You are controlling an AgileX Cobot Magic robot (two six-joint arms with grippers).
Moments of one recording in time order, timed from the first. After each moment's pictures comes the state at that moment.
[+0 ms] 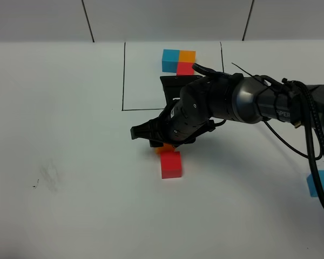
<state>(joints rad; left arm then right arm) 0.07 0.05 -0.51 -0.02 1.08 0.00 0.70 2.12 -1.38 0.15 0.46 0.38</state>
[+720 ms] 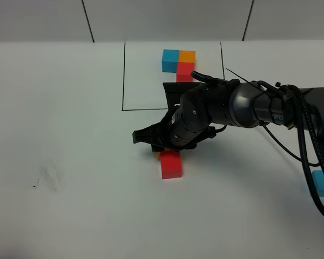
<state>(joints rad) 0.07 0.05 -0.51 -0.02 1.08 0.00 0.70 2.15 -1.36 0.15 0.43 0.42</state>
